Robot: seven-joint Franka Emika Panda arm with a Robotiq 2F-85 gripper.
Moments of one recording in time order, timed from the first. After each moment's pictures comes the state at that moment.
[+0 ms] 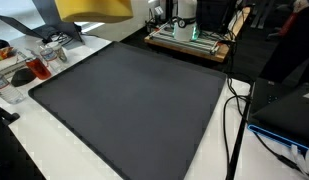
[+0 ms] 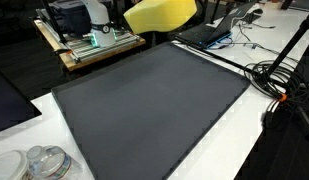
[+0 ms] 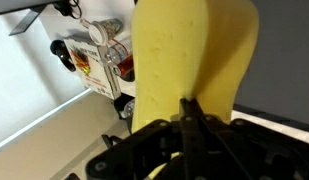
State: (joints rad) arm 0.16 -0.09 0.10 -2.06 -0.83 1.95 0.68
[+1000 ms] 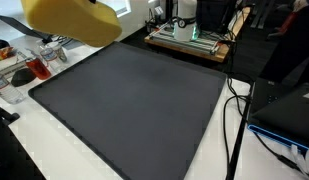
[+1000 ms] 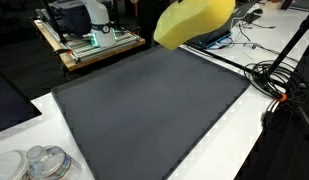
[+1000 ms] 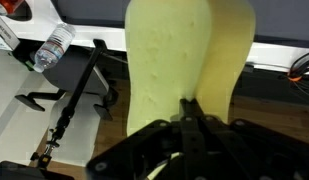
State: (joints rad) arm 0.01 -0.17 0.00 -2.29 -0.59 2.80 0.46
